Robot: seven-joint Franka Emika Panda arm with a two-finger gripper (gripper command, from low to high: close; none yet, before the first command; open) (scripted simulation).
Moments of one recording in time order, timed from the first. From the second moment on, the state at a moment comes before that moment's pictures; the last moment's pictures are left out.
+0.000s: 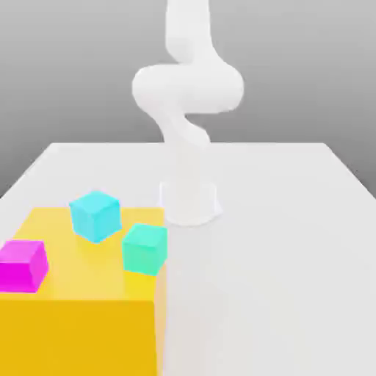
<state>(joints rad) -0.04 -0.77 -0.03 -2.30 0.03 2.32 0.86</state>
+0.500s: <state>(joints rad) -0.44 -0.37 -0.07 -2.56 0.05 2.59 1.52</state>
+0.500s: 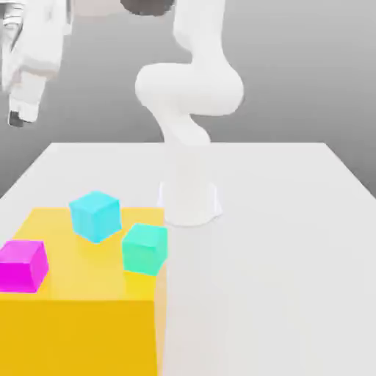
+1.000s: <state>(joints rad) -0.68 0.05 -0.13 -2.87 0.03 2.91 2.01</state>
